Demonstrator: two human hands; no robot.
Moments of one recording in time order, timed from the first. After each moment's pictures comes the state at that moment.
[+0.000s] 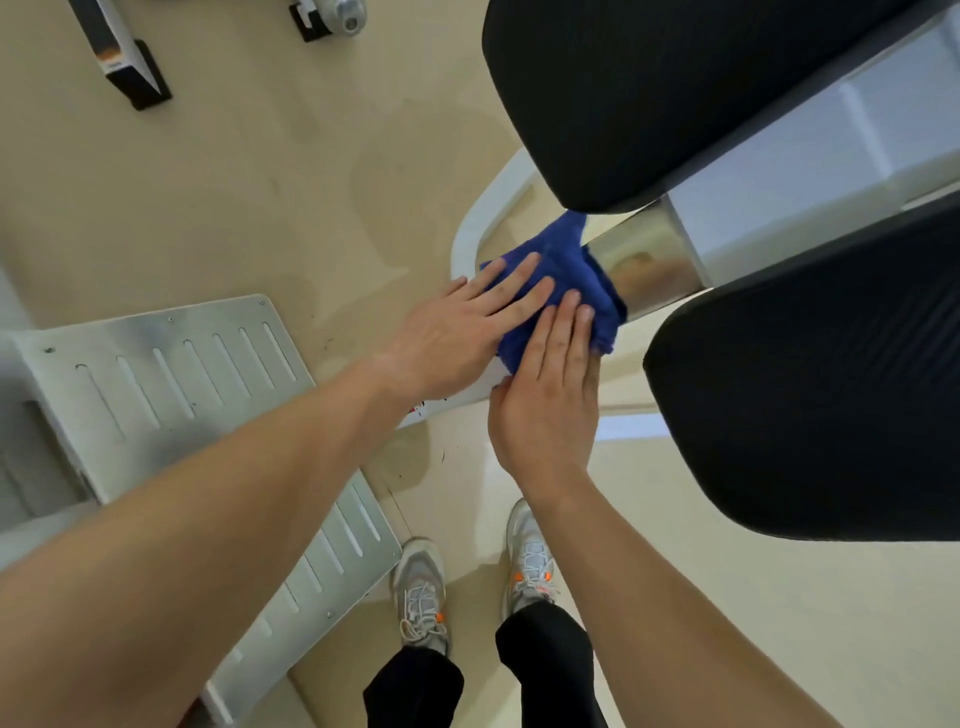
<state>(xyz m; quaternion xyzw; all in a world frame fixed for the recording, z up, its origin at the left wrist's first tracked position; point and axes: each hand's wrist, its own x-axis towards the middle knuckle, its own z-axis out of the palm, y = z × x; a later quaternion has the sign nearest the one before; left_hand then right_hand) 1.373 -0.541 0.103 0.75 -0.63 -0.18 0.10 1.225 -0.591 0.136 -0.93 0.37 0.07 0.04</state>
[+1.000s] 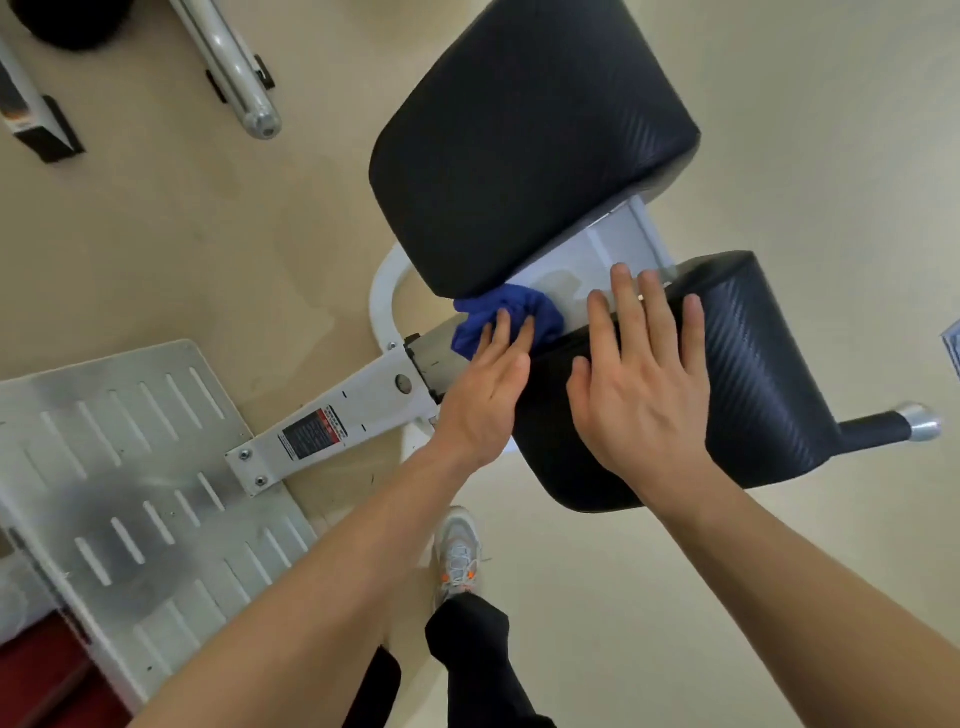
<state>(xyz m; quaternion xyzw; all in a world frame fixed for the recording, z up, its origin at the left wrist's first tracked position) 1.267 -0.623 0.224 0.73 -0.33 -0.40 0.44 1.182 -0.727 0.353 -0.94 0.27 0.10 -0.16</state>
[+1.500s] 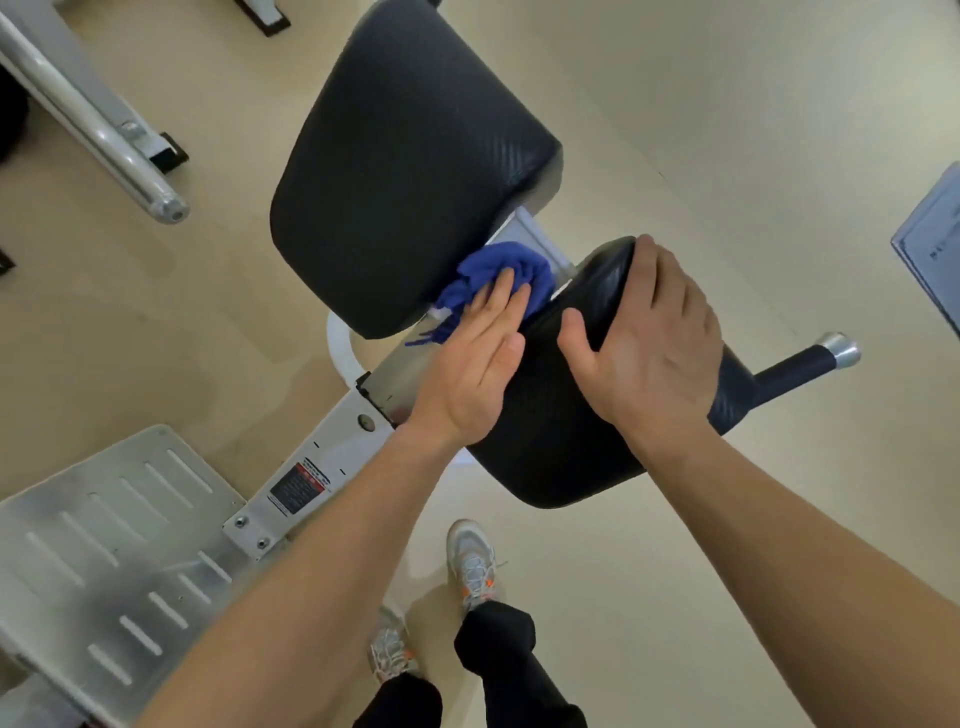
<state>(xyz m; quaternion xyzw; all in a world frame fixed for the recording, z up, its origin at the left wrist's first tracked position) 1.286 -0.676 0.277 0.66 -0.50 -0.30 0.48 1.170 -0.773 0.377 -0.86 0.51 0.01 -0.07</state>
